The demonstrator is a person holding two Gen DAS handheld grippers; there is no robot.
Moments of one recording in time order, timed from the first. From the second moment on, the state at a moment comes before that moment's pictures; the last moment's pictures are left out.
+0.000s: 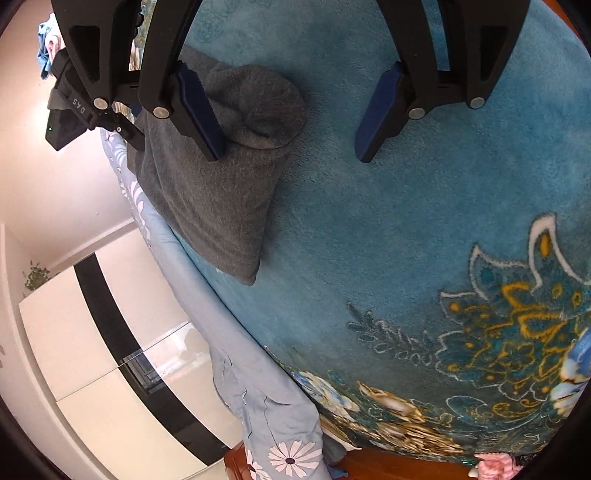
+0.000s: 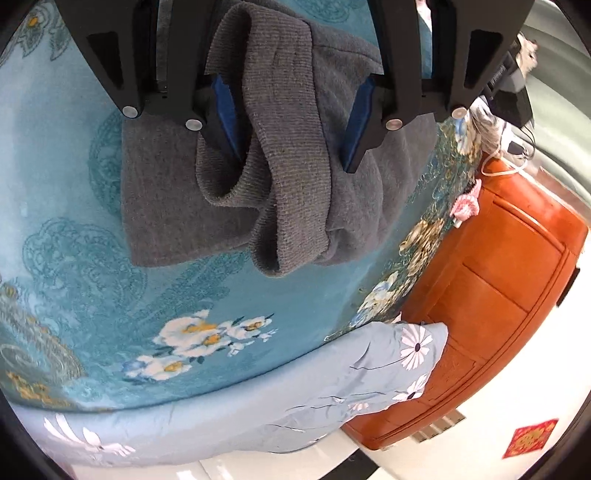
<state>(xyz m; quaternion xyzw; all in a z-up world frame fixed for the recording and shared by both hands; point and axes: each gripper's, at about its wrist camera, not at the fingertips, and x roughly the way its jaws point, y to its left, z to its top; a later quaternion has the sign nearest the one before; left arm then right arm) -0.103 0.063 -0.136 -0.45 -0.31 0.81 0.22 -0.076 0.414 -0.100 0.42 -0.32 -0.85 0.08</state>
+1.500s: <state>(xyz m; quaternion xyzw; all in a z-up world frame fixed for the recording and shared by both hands) -0.117 0.178 -0.079 -0.42 -0.14 0.81 0.40 -0.064 0.432 -0.080 0.40 -0.22 -0.89 0.07</state>
